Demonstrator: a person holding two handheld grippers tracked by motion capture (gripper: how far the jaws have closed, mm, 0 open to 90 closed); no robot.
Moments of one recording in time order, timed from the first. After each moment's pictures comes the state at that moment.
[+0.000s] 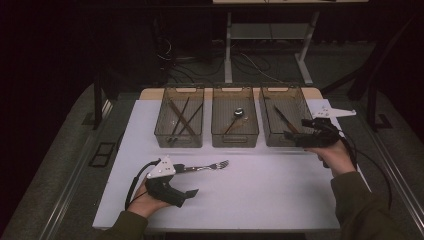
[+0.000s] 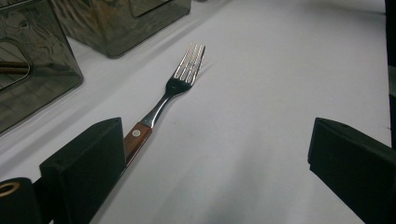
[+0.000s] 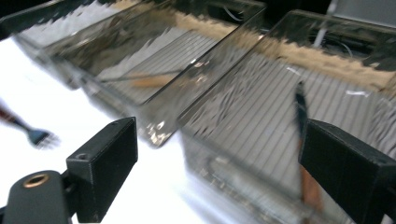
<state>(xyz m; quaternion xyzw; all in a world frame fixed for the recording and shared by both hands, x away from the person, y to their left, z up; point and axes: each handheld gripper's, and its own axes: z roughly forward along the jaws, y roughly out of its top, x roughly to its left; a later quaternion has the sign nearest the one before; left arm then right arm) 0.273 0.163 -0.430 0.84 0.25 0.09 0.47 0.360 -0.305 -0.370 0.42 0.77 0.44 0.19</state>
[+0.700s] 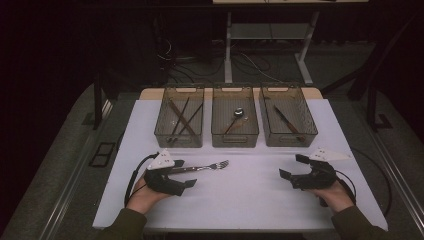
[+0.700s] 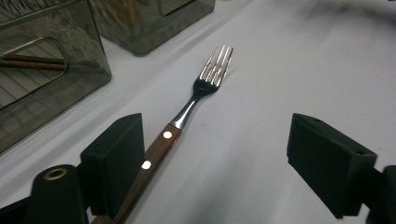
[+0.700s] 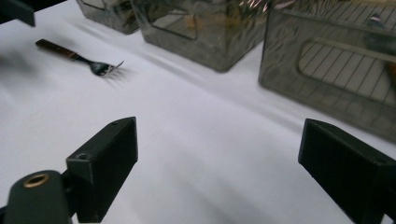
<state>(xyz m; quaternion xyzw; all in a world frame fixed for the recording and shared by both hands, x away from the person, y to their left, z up) 0.291 0.166 -0.424 0.84 0.27 0.10 0.46 0.280 -0.294 -0.431 0.41 0.77 0.47 0.15</state>
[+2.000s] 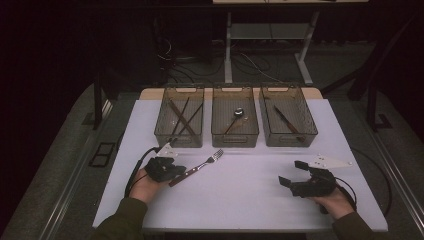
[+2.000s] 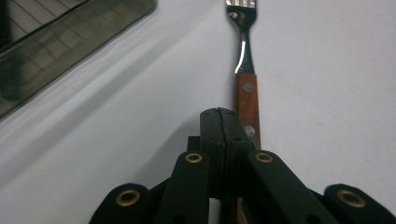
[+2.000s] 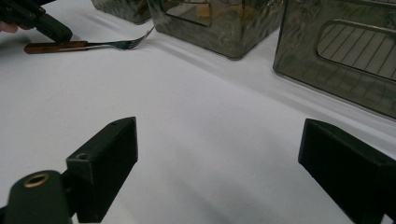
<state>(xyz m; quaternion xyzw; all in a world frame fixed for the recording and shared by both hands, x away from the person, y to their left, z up) 0.324 0.173 -0.441 0.88 0.32 0.08 0.34 0.267 -0.292 -0.437 0.40 0.78 0.46 0.14</state>
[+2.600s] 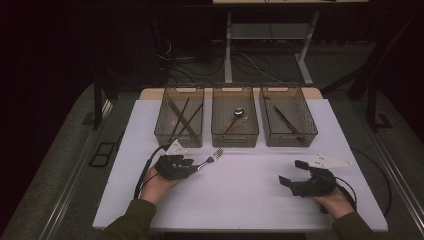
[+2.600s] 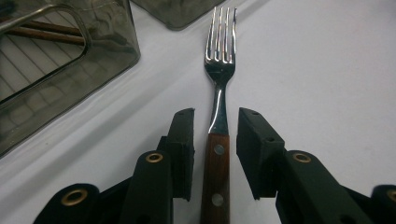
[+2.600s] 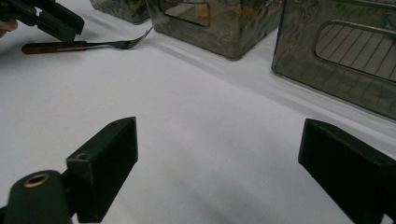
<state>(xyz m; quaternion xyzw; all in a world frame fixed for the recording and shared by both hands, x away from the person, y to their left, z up) 0.327 0.143 -0.437 0.86 0.32 0.10 0.37 0.268 -0.292 -0.437 0.41 0.77 0.46 0.14</state>
